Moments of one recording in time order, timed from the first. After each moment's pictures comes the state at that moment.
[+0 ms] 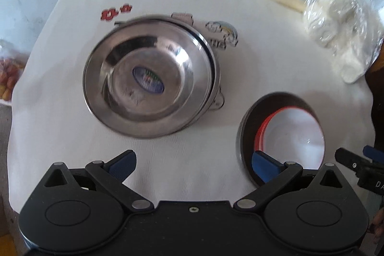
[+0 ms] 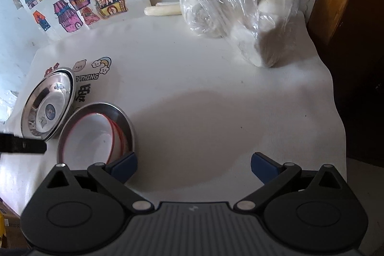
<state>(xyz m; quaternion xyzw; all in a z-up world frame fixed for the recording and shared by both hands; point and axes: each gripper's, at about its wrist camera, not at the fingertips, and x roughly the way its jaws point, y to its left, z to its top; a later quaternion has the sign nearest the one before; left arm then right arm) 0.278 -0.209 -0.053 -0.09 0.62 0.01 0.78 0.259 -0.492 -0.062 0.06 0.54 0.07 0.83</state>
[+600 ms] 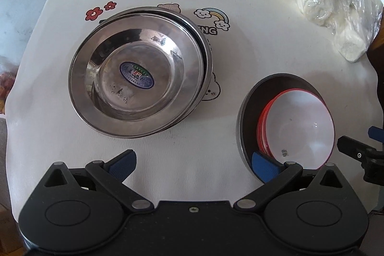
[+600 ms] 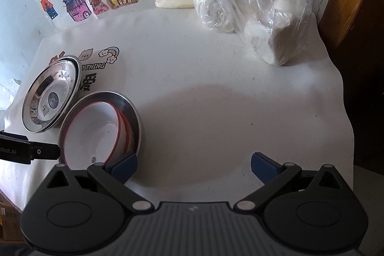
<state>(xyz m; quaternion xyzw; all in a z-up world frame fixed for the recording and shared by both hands) 0.280 -0.225 -0.070 -0.05 0.63 -0.01 0.78 0.259 -0.484 -0.069 0.04 0.55 0.10 0.83</state>
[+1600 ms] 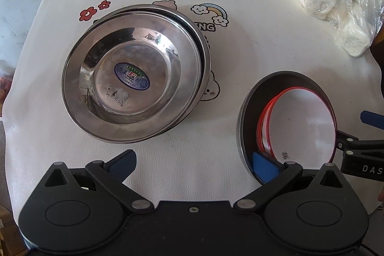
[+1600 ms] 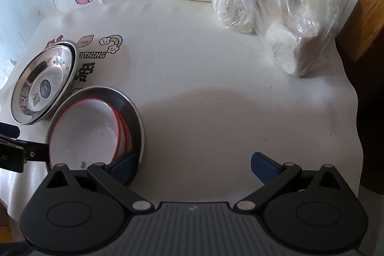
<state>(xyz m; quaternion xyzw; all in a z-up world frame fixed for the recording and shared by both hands) 0.287 -0.230 -0.076 -0.04 0.64 -0.01 0.77 0.280 -0.458 -0.088 -0.01 0.55 0.11 0.83</state>
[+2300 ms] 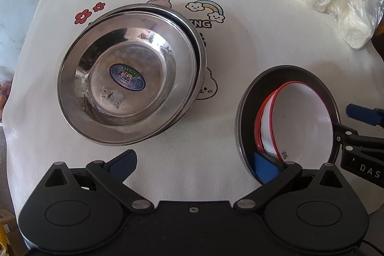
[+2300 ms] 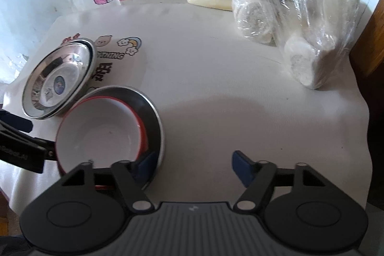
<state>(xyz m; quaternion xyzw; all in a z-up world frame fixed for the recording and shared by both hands) 0.290 -0.242 -0.080 -0.02 0.64 -0.01 0.77 0.275 -0.447 -0.083 -0.01 0.53 0.15 0.83</state>
